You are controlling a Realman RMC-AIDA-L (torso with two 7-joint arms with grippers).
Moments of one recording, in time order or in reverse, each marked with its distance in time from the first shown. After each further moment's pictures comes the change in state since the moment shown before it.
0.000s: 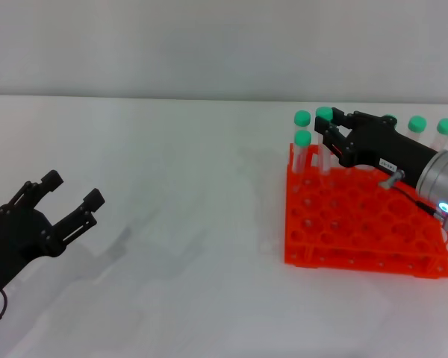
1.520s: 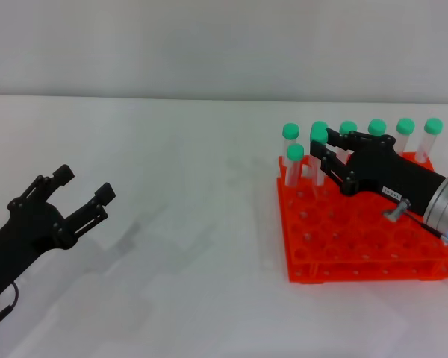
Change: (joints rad) left arm -0.024 0.001 0.003 0.026 0.003 -0.035 0.007; right arm -0.069 0.002 0.007 -0.010 -0.078 -0.134 -0.088
